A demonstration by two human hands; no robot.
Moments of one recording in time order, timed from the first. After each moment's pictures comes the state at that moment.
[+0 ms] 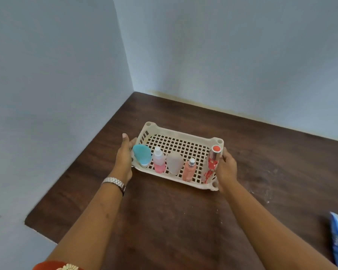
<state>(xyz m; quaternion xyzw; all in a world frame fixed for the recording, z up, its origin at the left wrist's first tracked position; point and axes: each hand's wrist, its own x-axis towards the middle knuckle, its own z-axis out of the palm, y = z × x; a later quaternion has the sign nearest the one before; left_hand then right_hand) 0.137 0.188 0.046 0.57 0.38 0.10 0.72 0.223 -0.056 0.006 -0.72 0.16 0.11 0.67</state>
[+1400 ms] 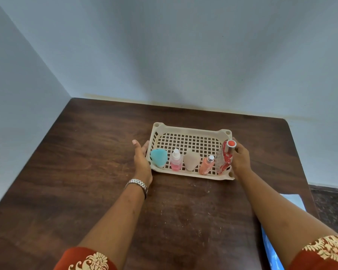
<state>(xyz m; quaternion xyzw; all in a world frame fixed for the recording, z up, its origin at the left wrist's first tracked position) 0.238 -0.009 0.032 0.53 0.37 0.02 0.76 0.299 -0.259 0.015 -0.74 0.22 0.05 0.64</state>
